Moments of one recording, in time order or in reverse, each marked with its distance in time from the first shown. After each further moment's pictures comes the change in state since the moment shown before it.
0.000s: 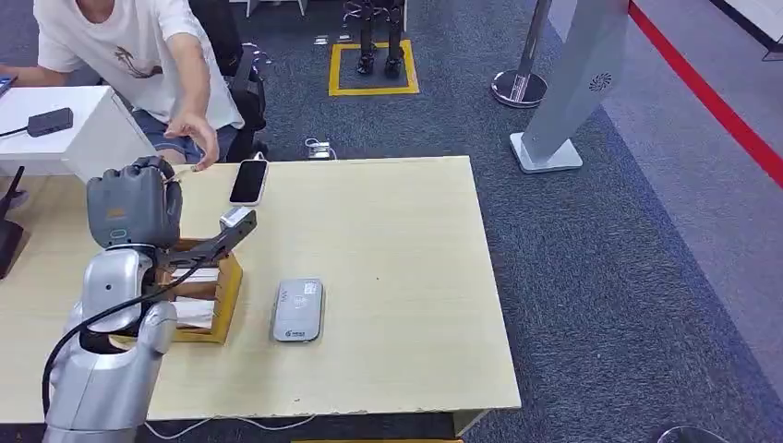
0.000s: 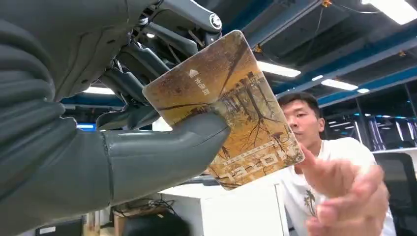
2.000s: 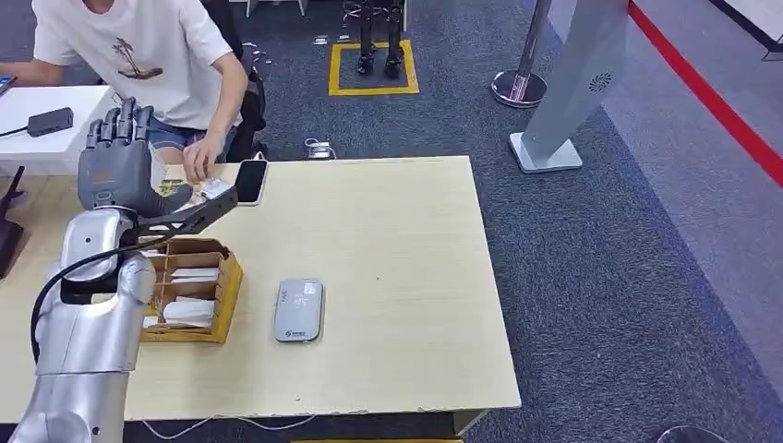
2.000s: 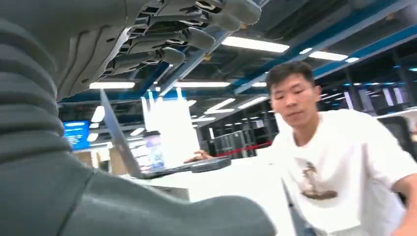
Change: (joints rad) left arm -0.169 -0.027 0.140 0.246 0.000 -0.067 -0.200; right arm -0.001 0.000 0.000 0.000 -0.017 0.000 -0.001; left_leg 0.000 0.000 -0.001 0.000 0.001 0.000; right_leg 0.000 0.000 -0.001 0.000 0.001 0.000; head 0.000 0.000
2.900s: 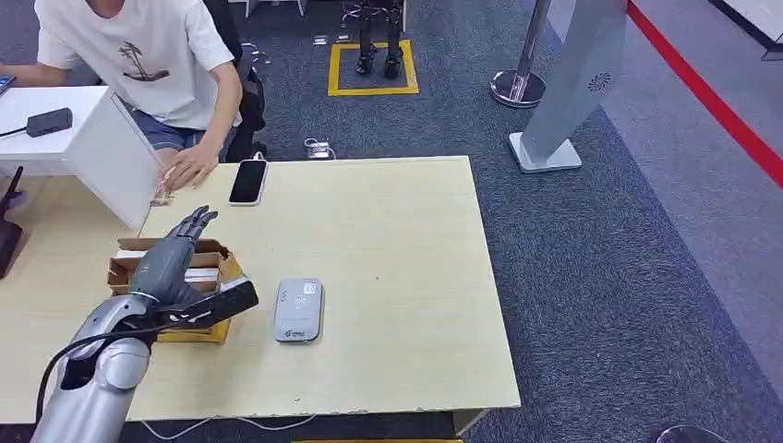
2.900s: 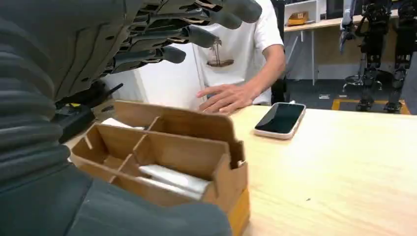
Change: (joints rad) left arm 0.326 0.169 -0.106 -0.183 0.666 -0.206 -0.128; right arm 0.006 -0.003 0.000 0.000 -0.080 0.000 -0.030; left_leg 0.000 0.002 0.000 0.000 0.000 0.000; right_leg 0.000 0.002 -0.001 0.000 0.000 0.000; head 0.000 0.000
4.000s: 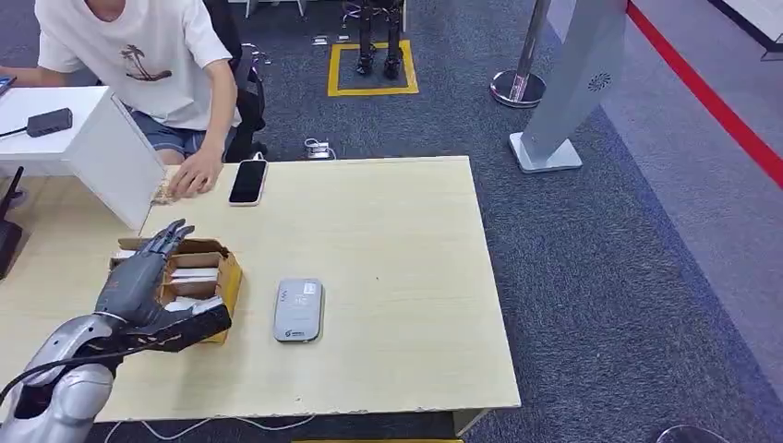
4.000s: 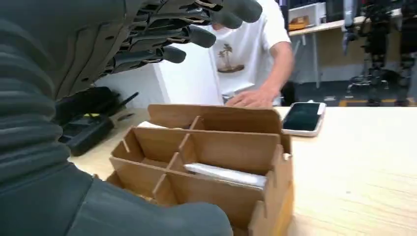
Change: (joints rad) left arm 0.081 0.139 -0.023 -0.125 0.097 0.003 0.009; right arm -0.001 0.000 0.000 0.000 0.050 0.013 -0.005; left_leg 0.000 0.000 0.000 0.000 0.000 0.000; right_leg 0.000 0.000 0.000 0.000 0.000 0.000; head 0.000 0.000
